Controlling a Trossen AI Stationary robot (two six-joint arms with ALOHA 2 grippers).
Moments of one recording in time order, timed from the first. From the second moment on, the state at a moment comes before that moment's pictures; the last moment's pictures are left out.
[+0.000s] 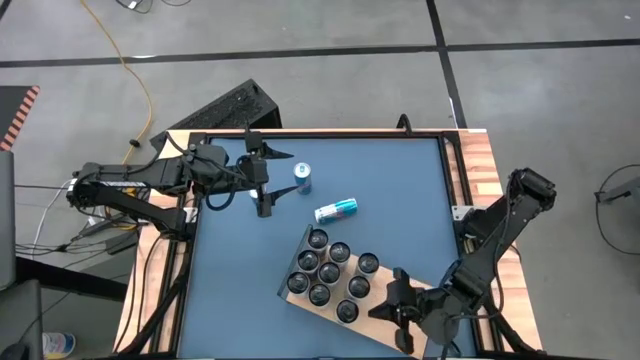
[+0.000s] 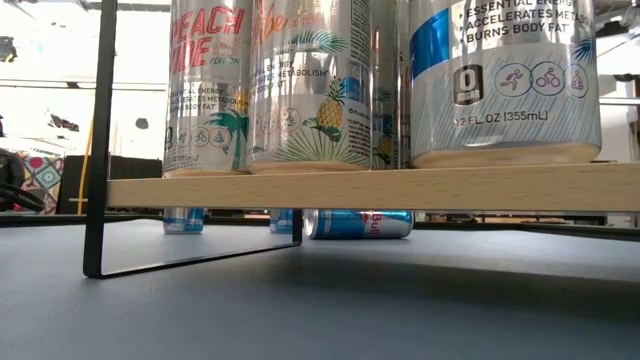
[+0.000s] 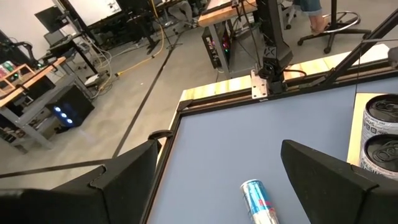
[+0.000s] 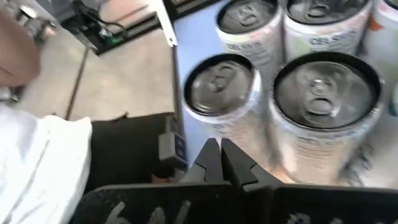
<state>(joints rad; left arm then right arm) -0.02 1.14 1.23 -0.26 -0.33 0.31 0.85 1.53 1.21 -0.37 0.57 0.91</state>
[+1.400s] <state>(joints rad) 0.25 1.16 1.28 -0.52 -0.21 0.28 0.72 1.34 1.27 -1.32 0.61 1.08</state>
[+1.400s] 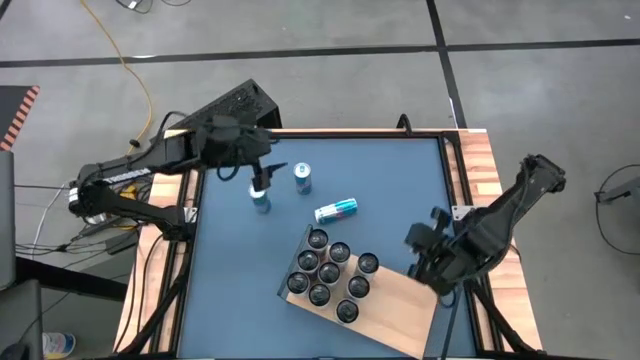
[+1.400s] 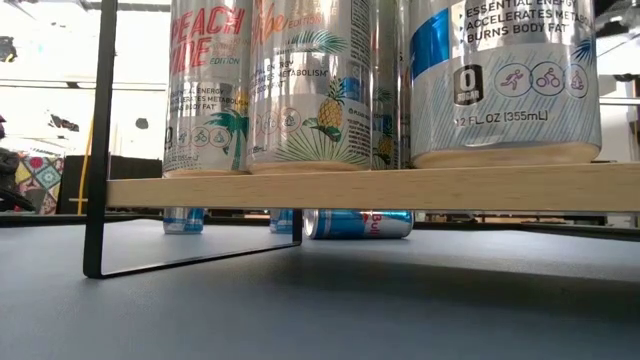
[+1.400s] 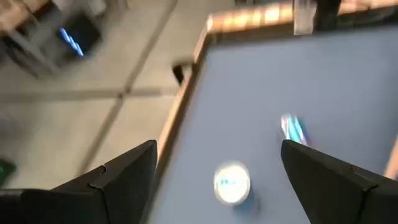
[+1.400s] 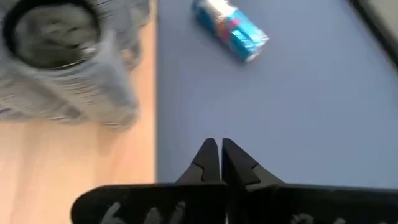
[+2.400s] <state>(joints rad) 0.57 1.32 1.22 -0.52 0.18 0.33 -0.15 1.23 1.38 -0.67 0.35 -0.19</state>
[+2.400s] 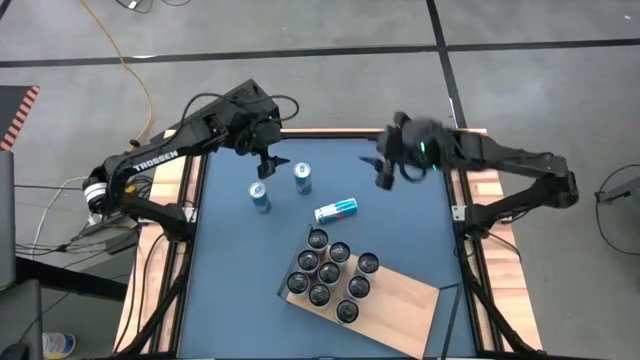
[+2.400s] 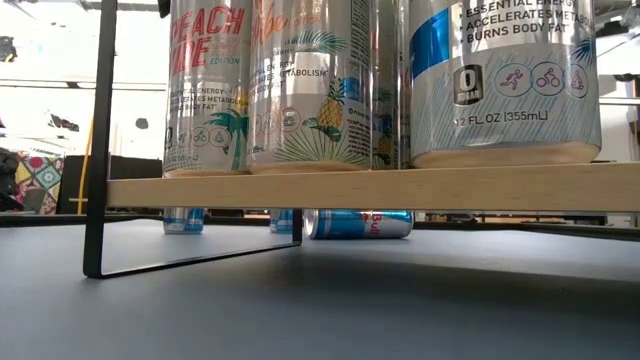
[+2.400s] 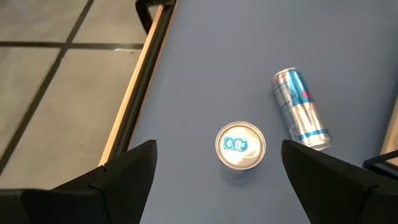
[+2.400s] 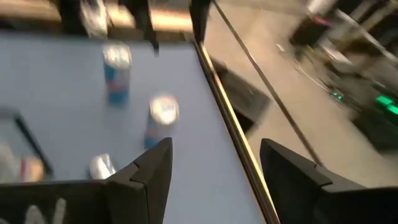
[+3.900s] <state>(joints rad) 0.66 1.32 1.22 -0.59 0.25 0.35 -0.31 2.02 1.79 -0.59 -0.13 -0.29</state>
